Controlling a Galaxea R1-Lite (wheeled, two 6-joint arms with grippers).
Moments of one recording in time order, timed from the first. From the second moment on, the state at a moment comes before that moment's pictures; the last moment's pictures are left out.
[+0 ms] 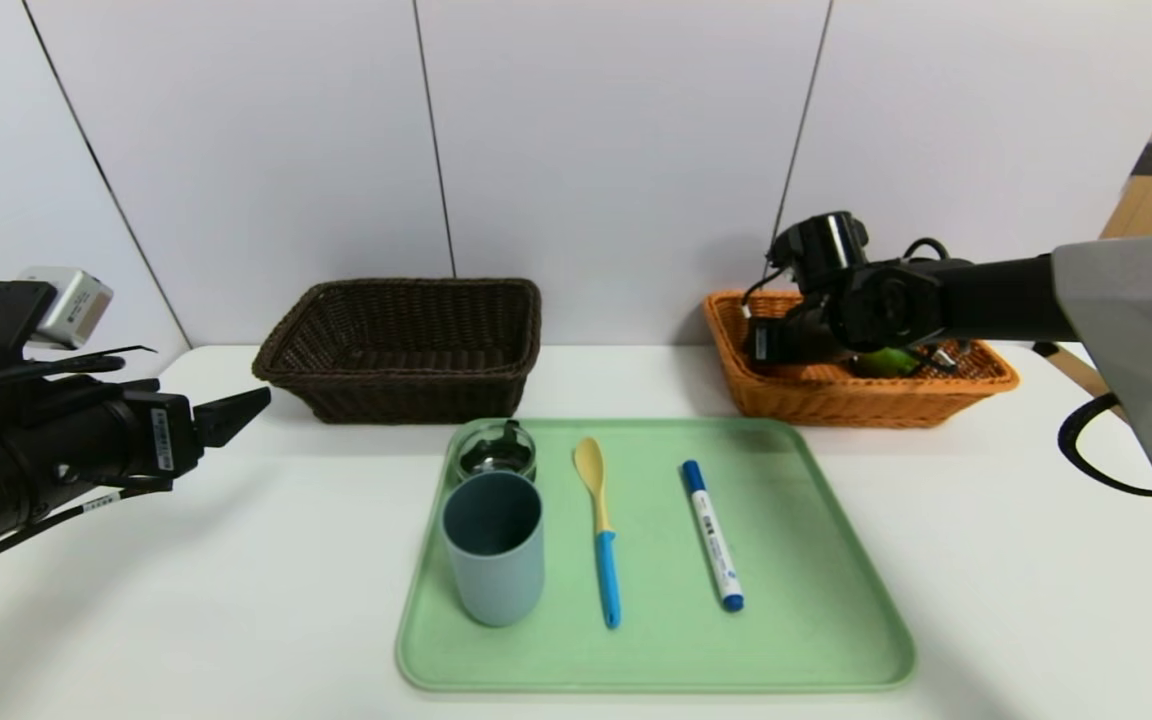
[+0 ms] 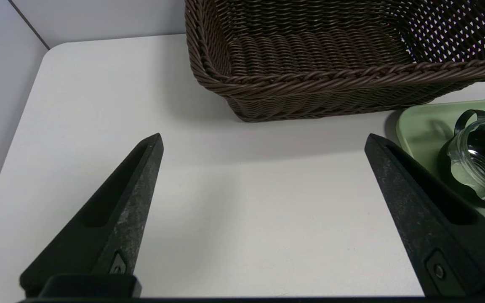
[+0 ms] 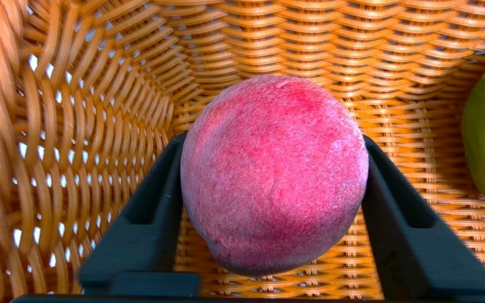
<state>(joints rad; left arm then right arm) 0.00 1.36 -0.57 -0.54 -0.10 0.03 0.26 2.27 -1.80 0.20 -0.26 0.16</state>
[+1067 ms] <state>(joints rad) 0.01 1.36 -0.56 -0.55 -0.10 0.03 0.47 1.95 -1.88 0.44 -0.32 0.22</state>
